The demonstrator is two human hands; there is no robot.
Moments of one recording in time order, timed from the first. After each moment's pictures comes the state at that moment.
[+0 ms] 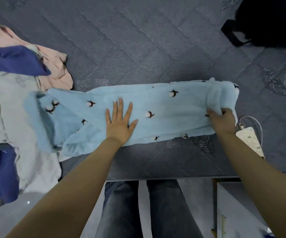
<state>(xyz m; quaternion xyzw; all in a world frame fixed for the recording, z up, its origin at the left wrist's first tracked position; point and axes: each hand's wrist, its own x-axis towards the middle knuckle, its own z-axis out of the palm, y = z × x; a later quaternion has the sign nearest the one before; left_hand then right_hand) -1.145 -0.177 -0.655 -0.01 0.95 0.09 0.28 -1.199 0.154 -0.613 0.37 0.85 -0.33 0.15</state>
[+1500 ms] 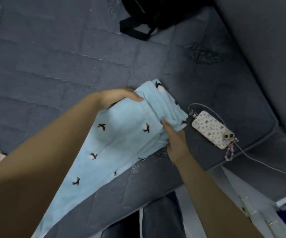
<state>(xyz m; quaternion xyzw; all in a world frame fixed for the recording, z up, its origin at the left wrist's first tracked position) -1.376 0.057 -0.631 0.02 0.64 0.36 0.68 -1.160 0.189 -0.639 0.48 0.43 -0.77 0.01</state>
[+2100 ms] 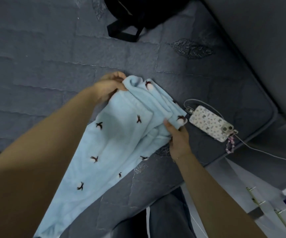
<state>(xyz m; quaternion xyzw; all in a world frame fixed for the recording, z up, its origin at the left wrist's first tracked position) -1.408 0.078 -0.646 -0.04 0.70 0.48 0.53 -1.144 0.198 -0.646 0.51 0.33 -0.80 -0.02</state>
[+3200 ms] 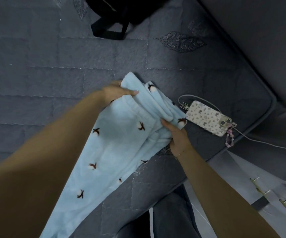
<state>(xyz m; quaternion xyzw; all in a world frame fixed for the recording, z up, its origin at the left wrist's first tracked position) -1.383 0.114 -0.654 0.01 0.75 0.32 0.57 -1.145 0.211 -0.668 0.59 0.30 -0.75 0.06</state>
